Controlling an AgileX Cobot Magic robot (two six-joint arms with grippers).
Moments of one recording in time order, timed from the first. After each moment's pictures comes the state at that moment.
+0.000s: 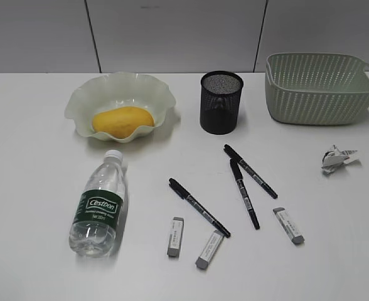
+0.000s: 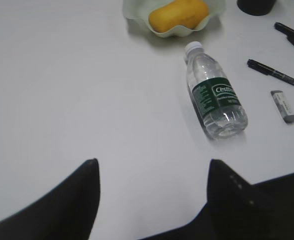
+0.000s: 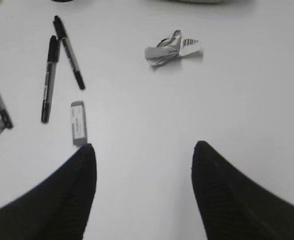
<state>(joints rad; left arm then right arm) -0.33 0.18 -0.54 0.04 1.06 -0.12 0.05 0.47 -0.54 0.15 0.86 -0.15</state>
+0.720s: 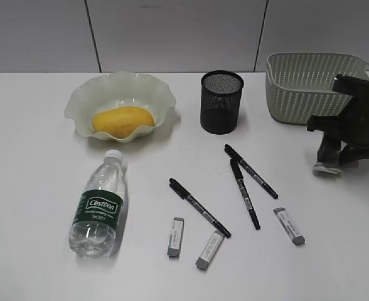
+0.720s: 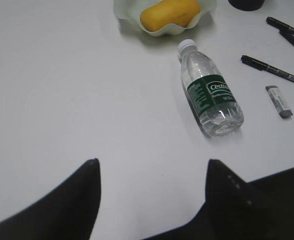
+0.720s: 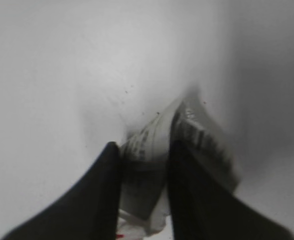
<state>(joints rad) -0.33 0.18 -0.54 0.01 1.06 -0.06 0.05 2.01 -1.18 0.18 0.55 0.14</state>
